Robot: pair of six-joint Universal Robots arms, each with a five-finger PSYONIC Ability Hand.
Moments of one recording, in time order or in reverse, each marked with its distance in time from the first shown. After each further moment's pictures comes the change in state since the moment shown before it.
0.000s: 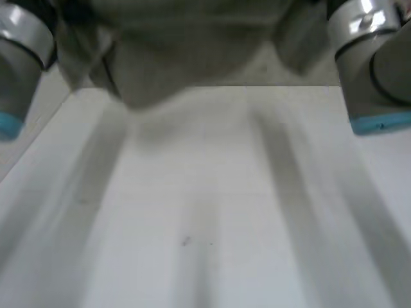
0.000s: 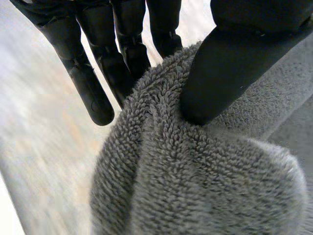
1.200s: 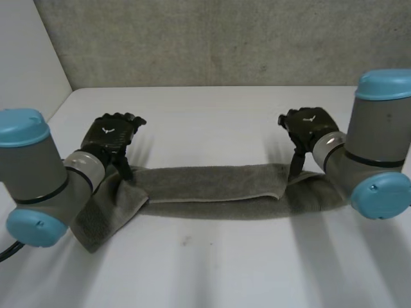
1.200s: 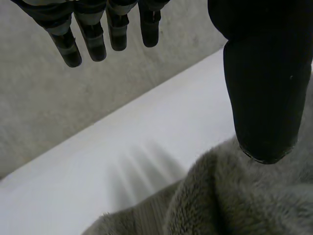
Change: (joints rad) left arm -0.026 -0.114 -0.528 0.017 0.032 0.094; right arm -0.048 0.169 0.193 0.582 0.053 0.119; left_hand -0.981 -1.035 -1.034 -1.039 -0.975; right_hand -1.062 -1.055 -1.099 -1.079 -1.081
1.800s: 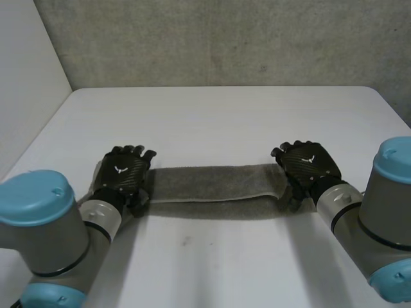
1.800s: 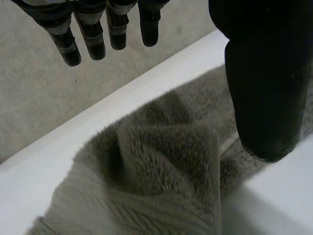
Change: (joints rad) left arm -0.165 0.061 -0.298 0.215 -0.202 0.008; right arm 0.013 -0.234 0.548 -0.325 -0.067 0.019; left_hand -0.010 -0.007 -0.009 -0.007 -0.007; right_hand 0.000 0.000 0.000 0.000 0.000
